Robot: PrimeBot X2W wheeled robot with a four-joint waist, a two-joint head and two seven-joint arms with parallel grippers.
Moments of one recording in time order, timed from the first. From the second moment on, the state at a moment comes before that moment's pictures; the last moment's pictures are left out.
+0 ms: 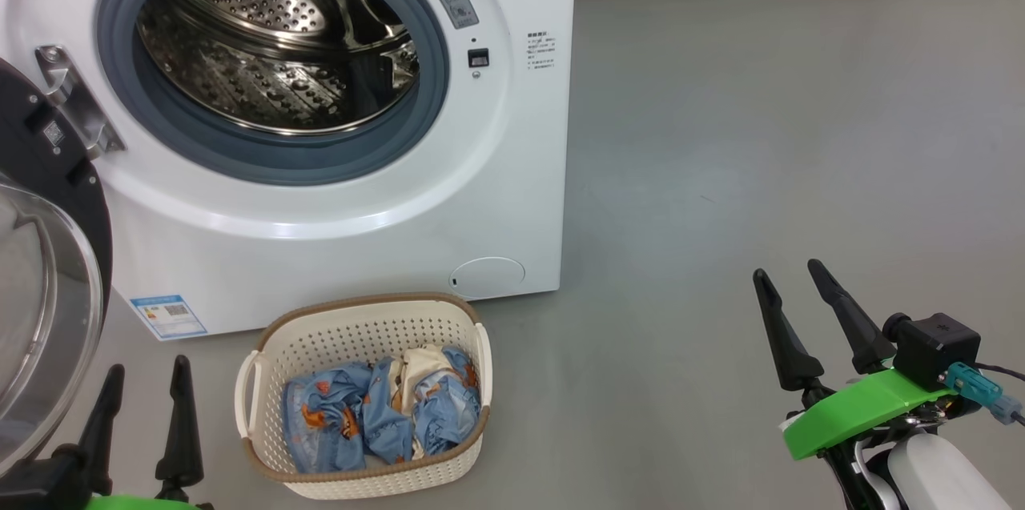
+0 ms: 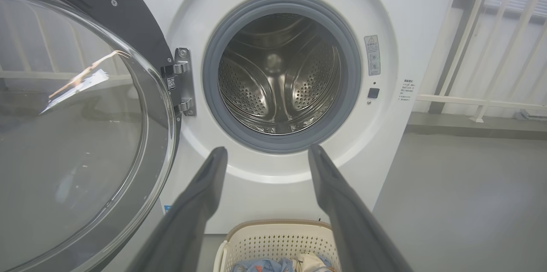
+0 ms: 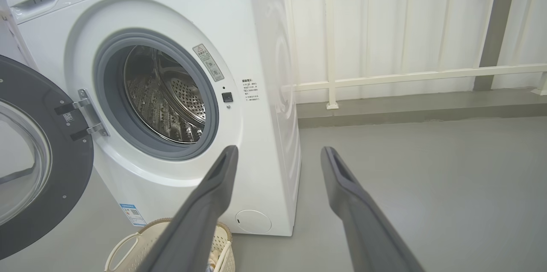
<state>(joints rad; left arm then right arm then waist) -0.05 0.26 -0.03 0.25 -0.43 -0.07 -0.26 -0.19 -0.22 0.22 0.31 0.46 0.13 -0.25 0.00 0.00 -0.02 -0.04</state>
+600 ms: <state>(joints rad) -0.05 0.23 -0.01 0.27 -0.42 -0.07 -0.26 -0.20 -0.19 0.21 0.32 0.46 0.13 -0.25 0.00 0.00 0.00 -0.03</state>
